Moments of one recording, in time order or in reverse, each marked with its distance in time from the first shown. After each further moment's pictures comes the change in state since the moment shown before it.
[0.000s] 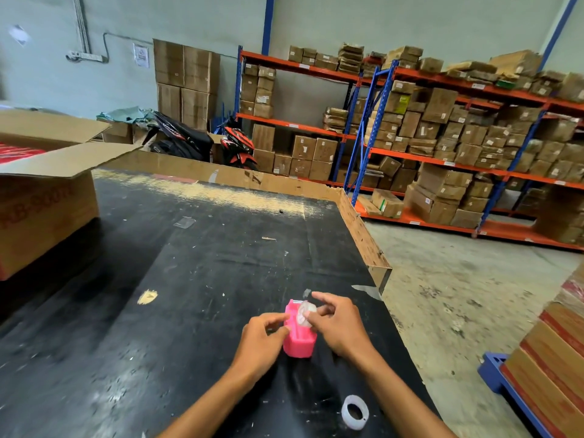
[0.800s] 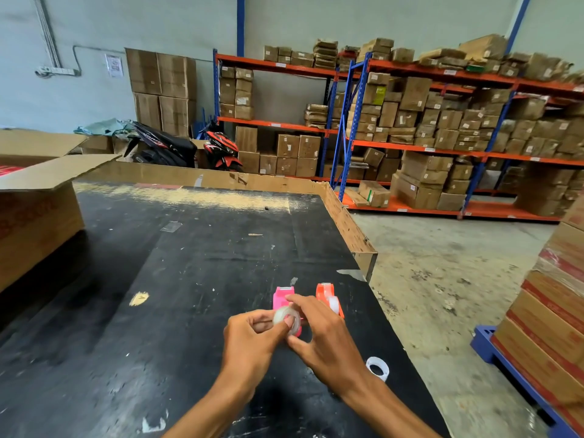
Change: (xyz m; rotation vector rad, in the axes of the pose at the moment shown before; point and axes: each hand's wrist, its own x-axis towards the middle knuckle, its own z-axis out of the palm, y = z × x) left_hand -0.066 0.052 -0.001 -0.252 0.077 0.052; right_hand -0.077 -0.006 -0.006 -0.216 0.077 -0.555
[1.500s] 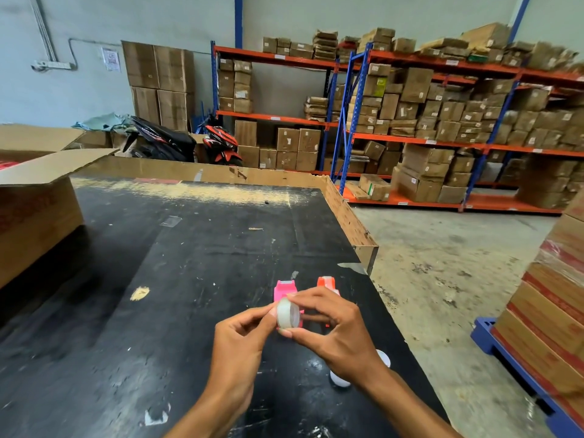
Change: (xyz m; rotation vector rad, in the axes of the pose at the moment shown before) left_hand -0.022 0.015 -0.008 -0.297 0.002 -0.004; right_hand -0.002 -0.002 -0.017 0.448 0.057 0.015
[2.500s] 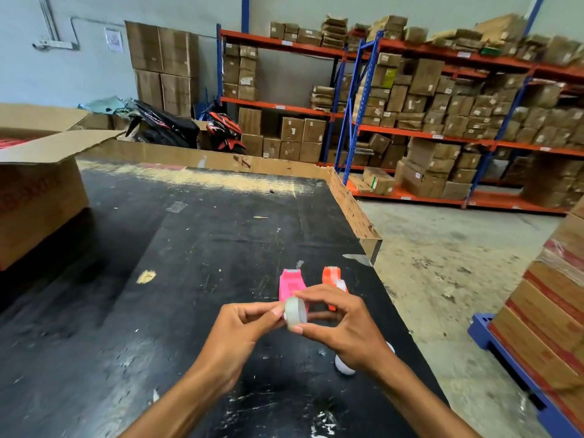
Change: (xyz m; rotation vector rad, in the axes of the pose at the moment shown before) left_hand 0.011 -0.003 -0.026 0.024 -0.227 -0.162; right_hand -0.004 0.001 0.000 0.135 -0.104 0.197
